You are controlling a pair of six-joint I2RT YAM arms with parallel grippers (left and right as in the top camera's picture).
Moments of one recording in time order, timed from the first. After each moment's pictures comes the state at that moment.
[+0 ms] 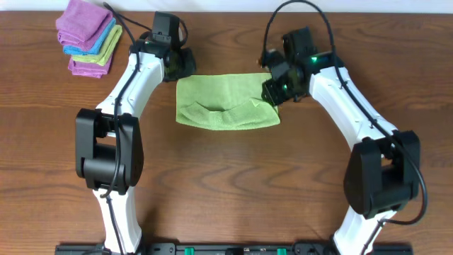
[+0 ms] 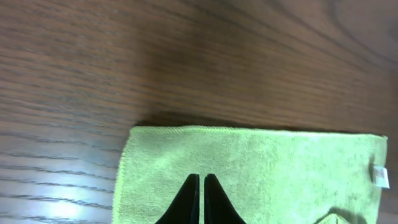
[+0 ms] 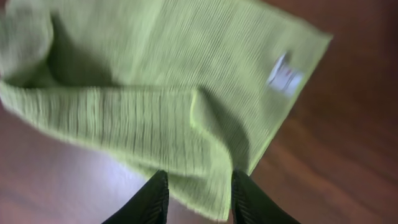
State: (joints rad) left arm -0.19 2.12 1.69 -0.67 0.18 -0.43; right arm 0.27 1.95 1.54 -0.86 -0.26 -0.21
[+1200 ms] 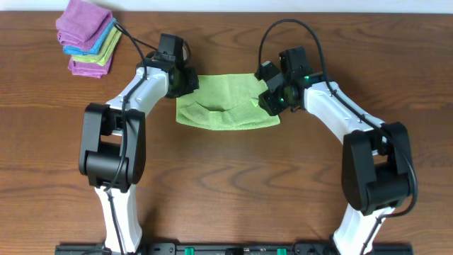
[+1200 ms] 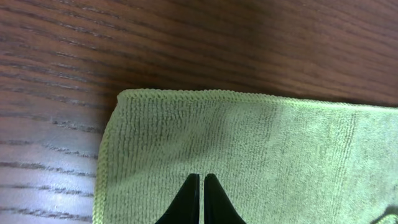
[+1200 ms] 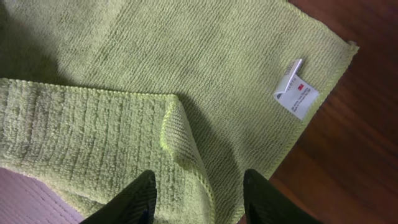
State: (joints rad) left arm -0.20 2.14 1.51 -0.52 0.20 -0.44; right arm 0.27 1.97 1.34 -0.53 -0.23 -0.30
